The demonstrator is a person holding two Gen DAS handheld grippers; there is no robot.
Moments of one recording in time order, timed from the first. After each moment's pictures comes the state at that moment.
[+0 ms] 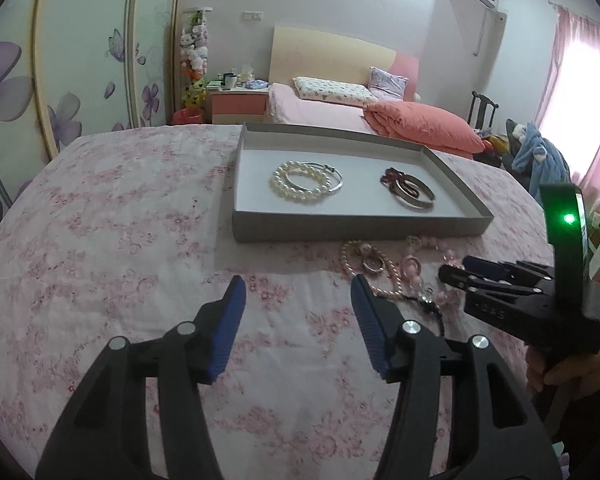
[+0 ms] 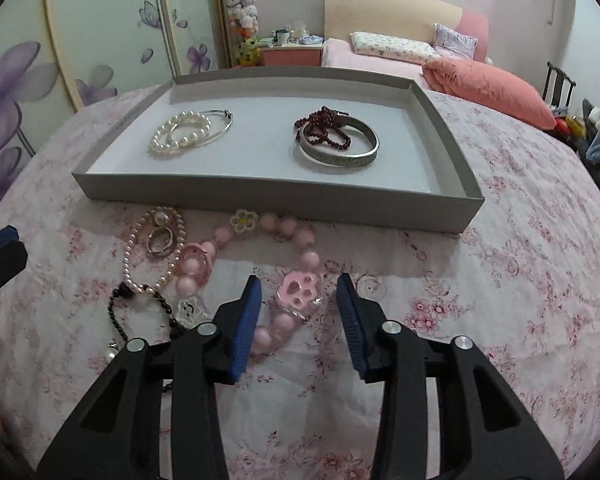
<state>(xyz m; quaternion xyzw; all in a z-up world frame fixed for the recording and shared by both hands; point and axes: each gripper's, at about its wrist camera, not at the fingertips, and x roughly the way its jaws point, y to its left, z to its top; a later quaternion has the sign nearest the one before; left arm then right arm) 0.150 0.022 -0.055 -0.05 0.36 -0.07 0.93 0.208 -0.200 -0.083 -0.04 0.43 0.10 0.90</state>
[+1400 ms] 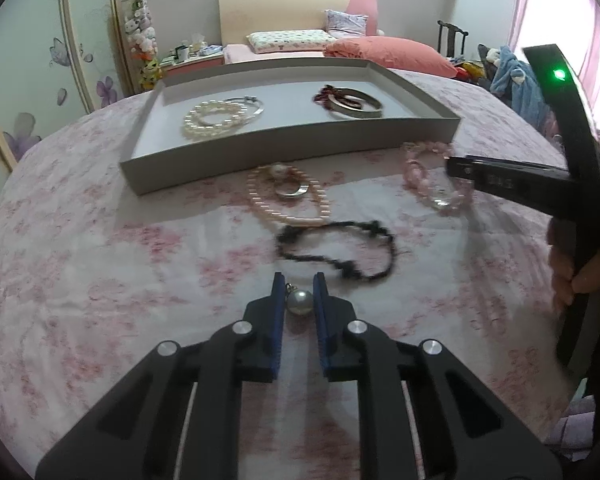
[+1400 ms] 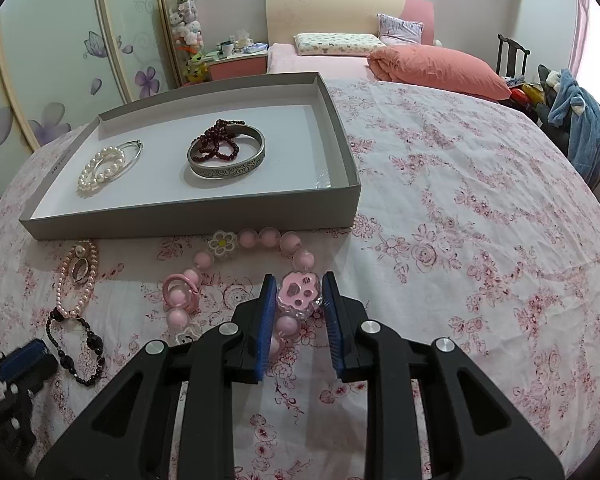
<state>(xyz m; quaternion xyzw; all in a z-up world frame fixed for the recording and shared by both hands) 0.156 -0.047 -0.097 0.04 0.43 -0.11 0.89 0.223 -0.266 -0.084 0.01 0.43 0.02 0.90</state>
